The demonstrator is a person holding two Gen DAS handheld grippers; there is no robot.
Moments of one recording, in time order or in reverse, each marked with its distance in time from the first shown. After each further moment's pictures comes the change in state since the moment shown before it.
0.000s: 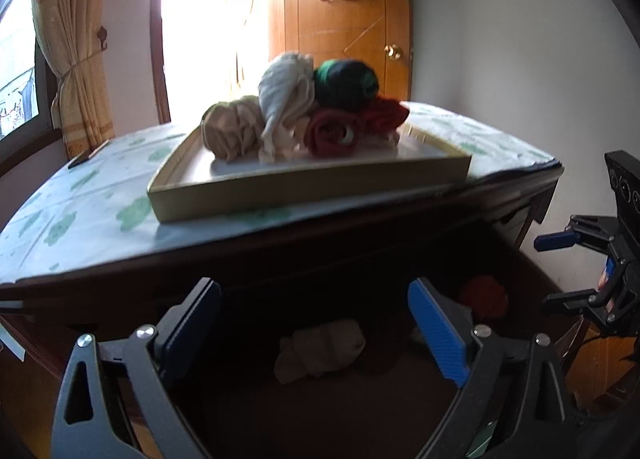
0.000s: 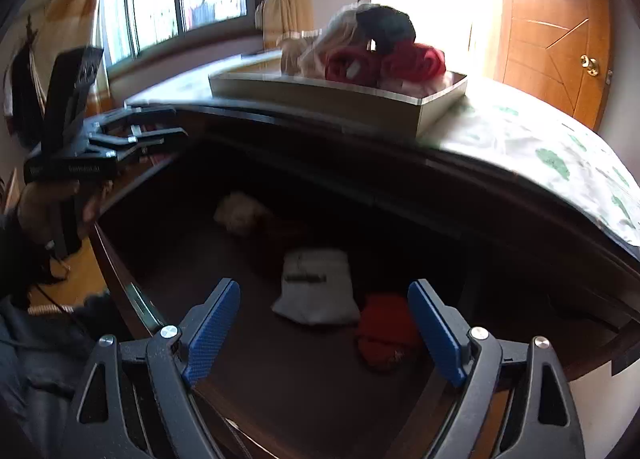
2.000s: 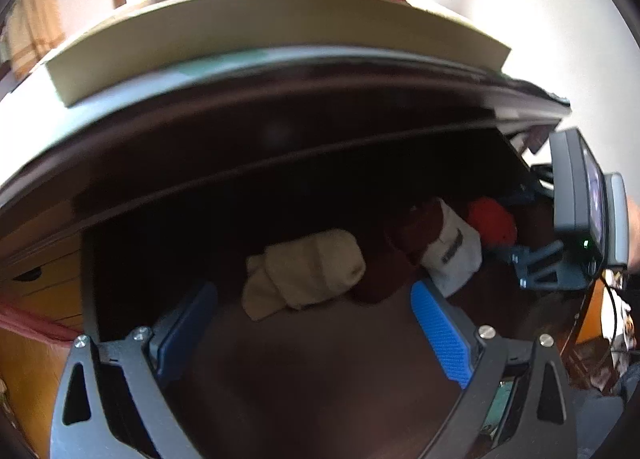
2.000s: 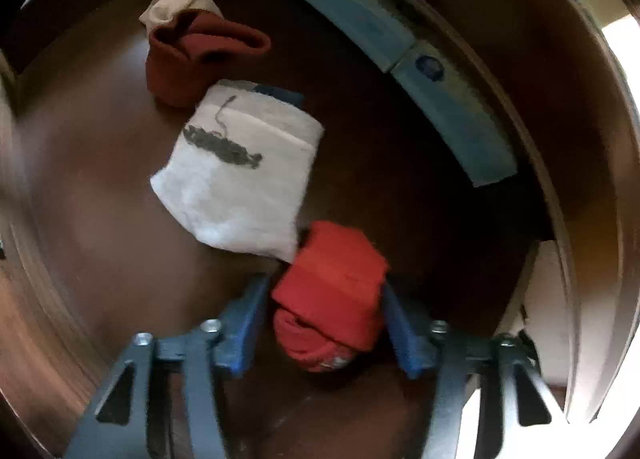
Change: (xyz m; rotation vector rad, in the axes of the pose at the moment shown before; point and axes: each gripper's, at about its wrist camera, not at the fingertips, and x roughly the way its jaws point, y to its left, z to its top) left arm 0.069 0.004 -0.023 -0.021 0.443 -0.135; right arm 0.135 0.000 -0.007 -0.383 0.535 -0.207
